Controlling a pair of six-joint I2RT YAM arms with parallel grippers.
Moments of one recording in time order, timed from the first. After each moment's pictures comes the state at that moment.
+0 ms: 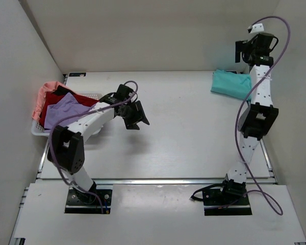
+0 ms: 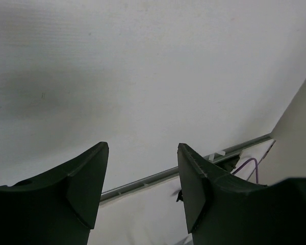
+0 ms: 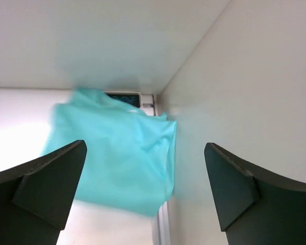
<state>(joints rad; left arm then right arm) -0.46 1.69 1.30 -0.69 0.30 -0.79 -0.23 2.37 2.50 -0.49 -0.02 -0.32</state>
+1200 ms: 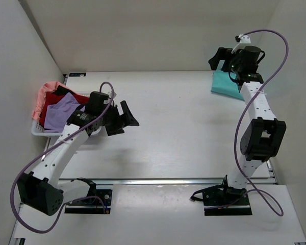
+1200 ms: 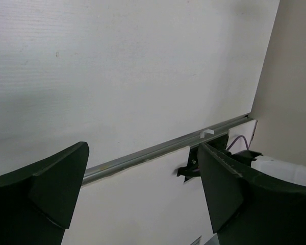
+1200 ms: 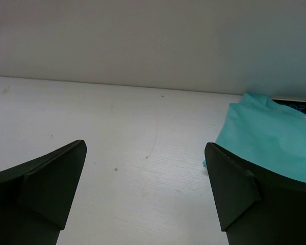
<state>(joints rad) -0.39 1.18 1.12 -0.77 0.33 -0.73 -0.11 1.79 1.66 -0.08 -0.39 0.12</state>
